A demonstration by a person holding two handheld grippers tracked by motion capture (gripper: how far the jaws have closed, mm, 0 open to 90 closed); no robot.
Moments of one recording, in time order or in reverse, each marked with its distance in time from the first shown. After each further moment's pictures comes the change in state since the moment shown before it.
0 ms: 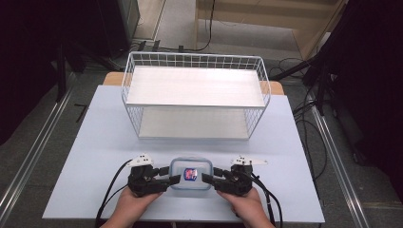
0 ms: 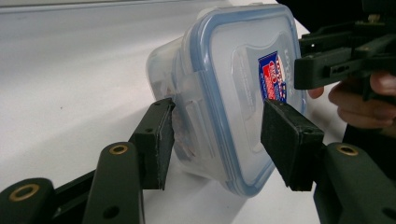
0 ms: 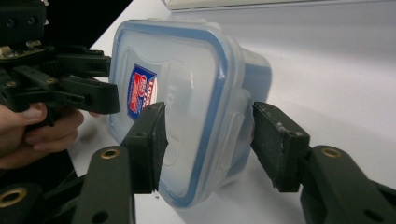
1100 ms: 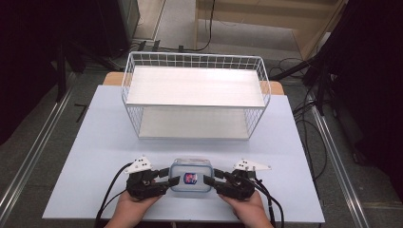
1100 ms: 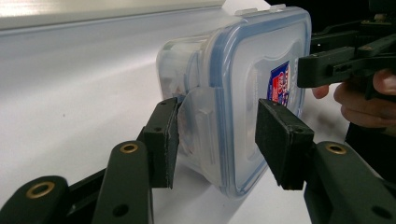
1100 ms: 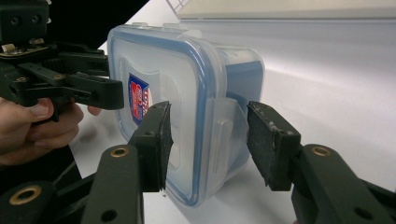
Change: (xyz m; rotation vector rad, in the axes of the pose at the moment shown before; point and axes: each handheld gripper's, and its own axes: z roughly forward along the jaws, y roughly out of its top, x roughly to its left) left arm -0.009 -0.004 -0.006 -0.052 0.024 0.050; right arm 0.007 -0.007 -0.010 -0.050 0.000 -0.067
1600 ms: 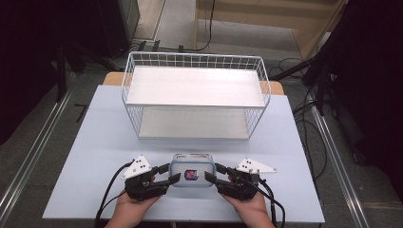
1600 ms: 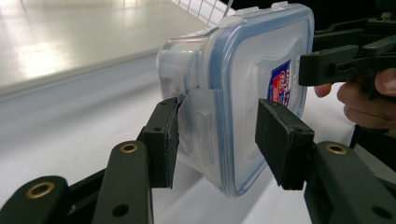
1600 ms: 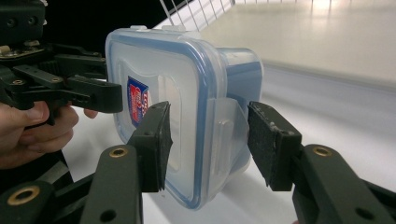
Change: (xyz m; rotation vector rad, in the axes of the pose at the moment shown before) left arm -0.017 0.011 -0.012 -0.102 0.038 0.105; right arm 0.015 0.012 -0.014 -0.103 -0.029 -0.136
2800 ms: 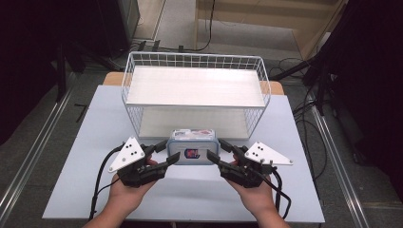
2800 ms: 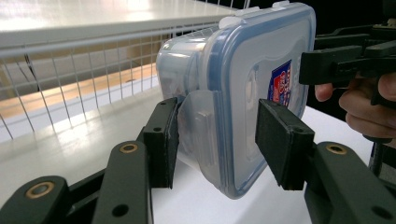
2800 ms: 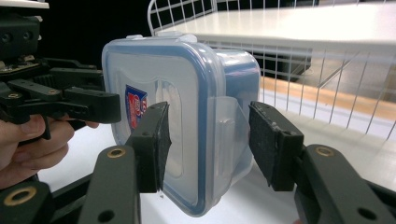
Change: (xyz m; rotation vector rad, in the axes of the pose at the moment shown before) left arm -0.015 0.069 -0.026 -0.176 0.048 0.171; right arm 0.026 0.068 -0.025 -0.210 -0.045 -0.172
